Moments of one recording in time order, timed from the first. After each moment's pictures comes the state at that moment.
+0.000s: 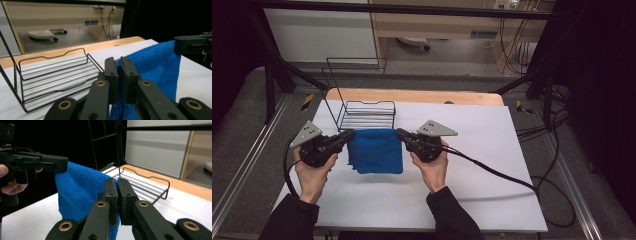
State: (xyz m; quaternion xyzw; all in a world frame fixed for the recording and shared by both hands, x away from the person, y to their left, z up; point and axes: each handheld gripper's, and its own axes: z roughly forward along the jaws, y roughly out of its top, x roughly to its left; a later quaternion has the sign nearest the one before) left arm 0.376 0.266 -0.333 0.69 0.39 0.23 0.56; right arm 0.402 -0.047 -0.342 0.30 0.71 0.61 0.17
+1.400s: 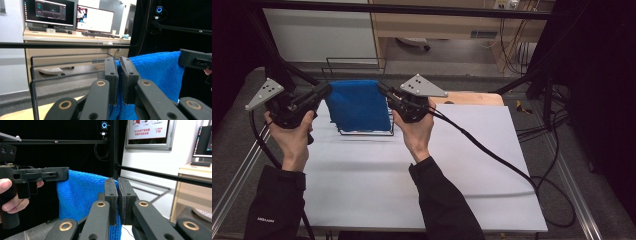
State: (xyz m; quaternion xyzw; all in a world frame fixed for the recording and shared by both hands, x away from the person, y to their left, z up) left arm 0.410 0.299 -0.241 0.60 0.37 0.29 0.64; right arm 0.434 -0.008 -0.238 0.25 0.65 0.67 0.25
